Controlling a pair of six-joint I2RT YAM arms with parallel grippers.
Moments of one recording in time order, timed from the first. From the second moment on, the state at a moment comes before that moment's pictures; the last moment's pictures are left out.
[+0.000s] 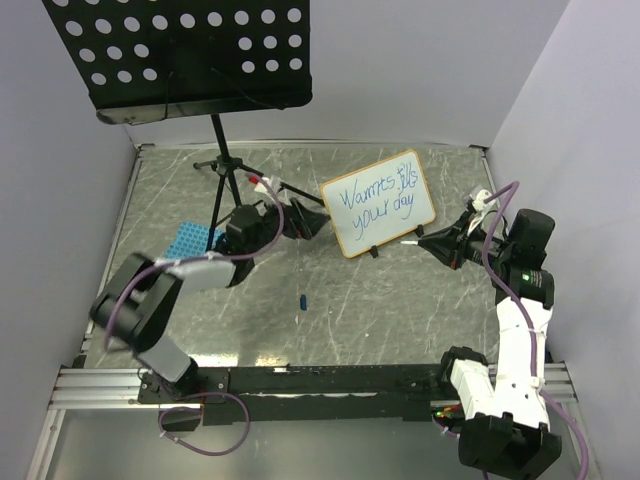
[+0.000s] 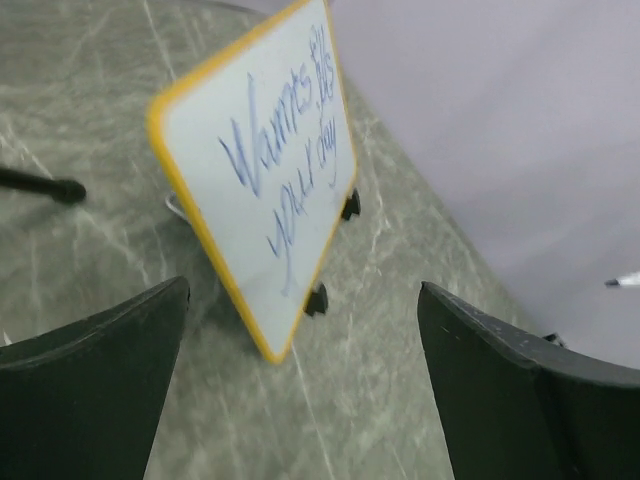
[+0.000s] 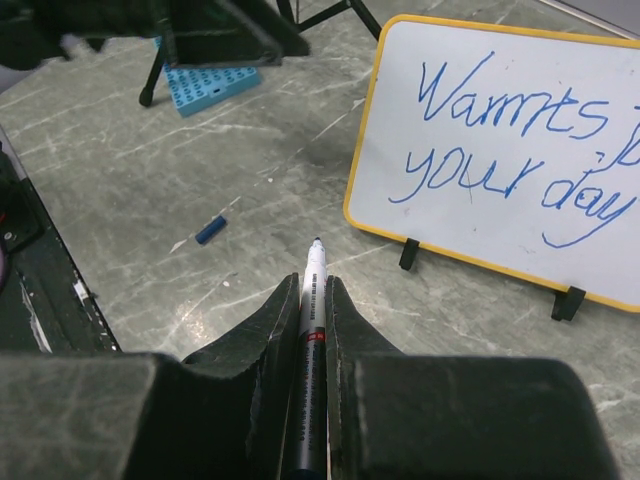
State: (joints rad) left arm -0.53 1.62 0.74 0.88 0.30 -0.62; right arm -0.31 0.82 0.90 -0.61 -1.14 -0.34
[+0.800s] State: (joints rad) left arm -1.05 1.17 0.63 -0.22 -0.27 -0.99; right arm -0.31 0.79 0.90 -0.61 -1.15 -0.34
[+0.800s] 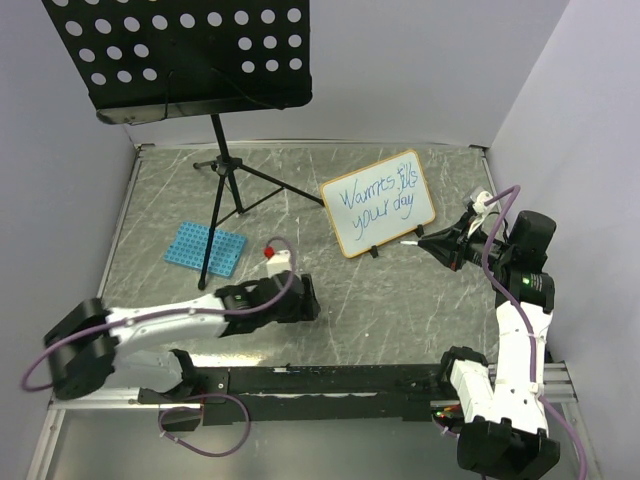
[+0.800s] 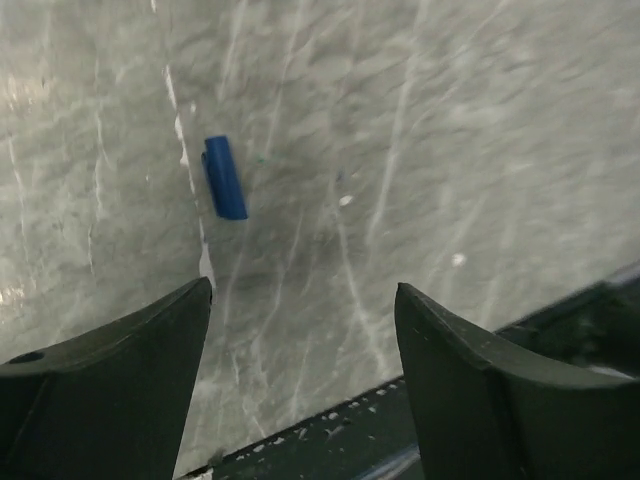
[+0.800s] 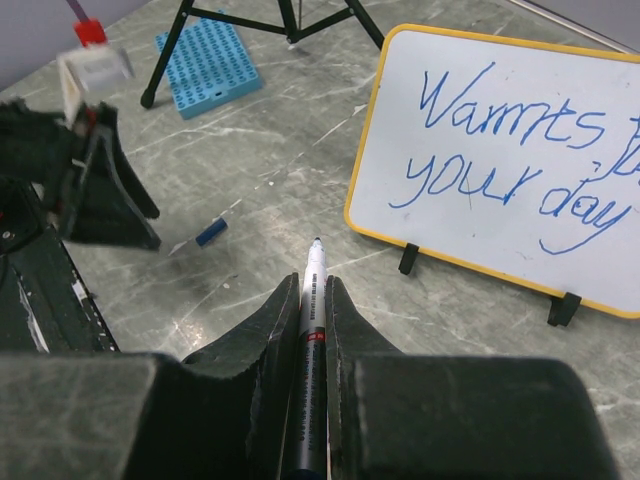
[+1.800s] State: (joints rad) left arm -1.08 1.80 1.12 -0.60 -0.46 -0.89; right arm -0.31 0.79 0.90 -0.61 -1.15 -0.34
